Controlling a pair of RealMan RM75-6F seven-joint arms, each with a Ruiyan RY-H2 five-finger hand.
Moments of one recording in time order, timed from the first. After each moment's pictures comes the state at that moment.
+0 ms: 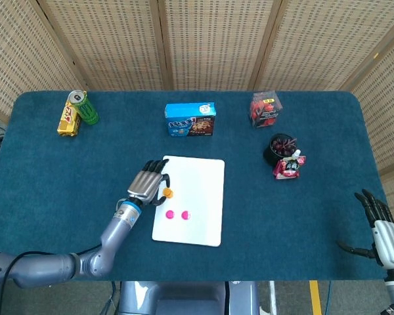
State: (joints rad) left arm -0.90 -1.72 -0.24 -1.47 0.68 0.94 0.60; right arm 0.06 -1.06 0.05 -1.62 -1.48 1.40 0.35
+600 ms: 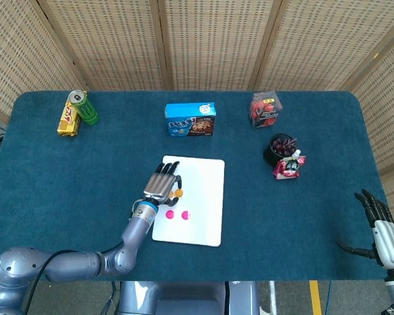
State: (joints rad) left arm -0.99 -1.86 -0.27 -1.34 0.56 0.94 0.65; right arm 0.07 -1.06 0.05 -1.62 -1.48 1.40 0.36
